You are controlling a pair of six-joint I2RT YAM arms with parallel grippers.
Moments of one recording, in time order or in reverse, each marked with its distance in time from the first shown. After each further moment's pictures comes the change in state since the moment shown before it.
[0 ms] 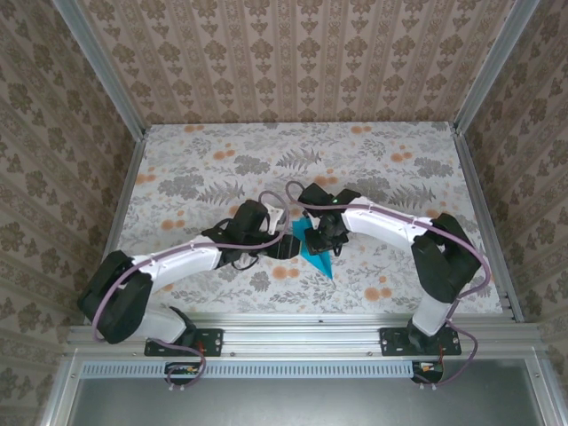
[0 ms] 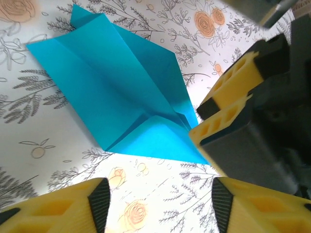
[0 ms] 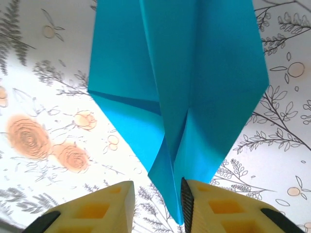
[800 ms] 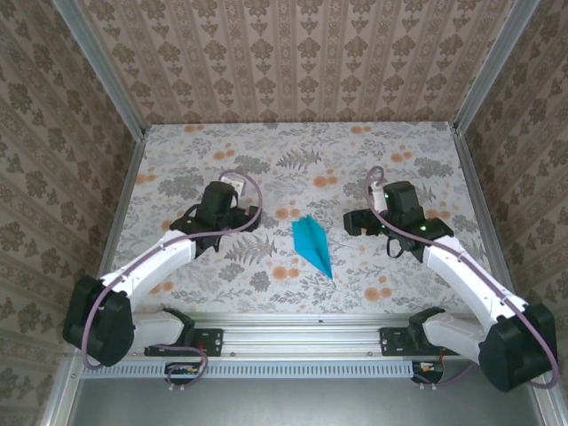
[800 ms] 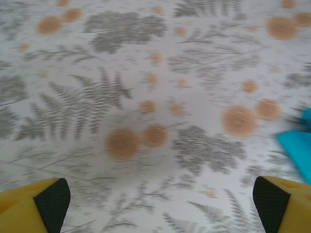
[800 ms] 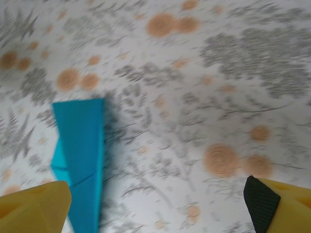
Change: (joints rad) left arm 0.248 -0.141 0.051 -0.140 -0.549 0.341; right arm -0.405 -0.646 -0.478 0.453 0.000 -0.225
